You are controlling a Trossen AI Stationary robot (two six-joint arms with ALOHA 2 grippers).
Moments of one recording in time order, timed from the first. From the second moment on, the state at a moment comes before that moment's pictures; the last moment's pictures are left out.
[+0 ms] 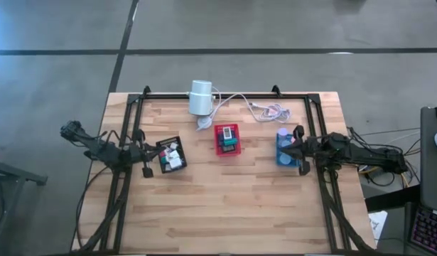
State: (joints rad) left arm -0.53 0.00 0.04 -0.06 -0.80 0.19; right arm -0.10 0.00 0.01 0.04 -0.11 0.07
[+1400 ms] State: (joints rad) left arm -0.53 0.00 0.04 -0.06 -0.80 0.17; right arm -0.10 0.03 0.01 0.06 -0.03 0.07
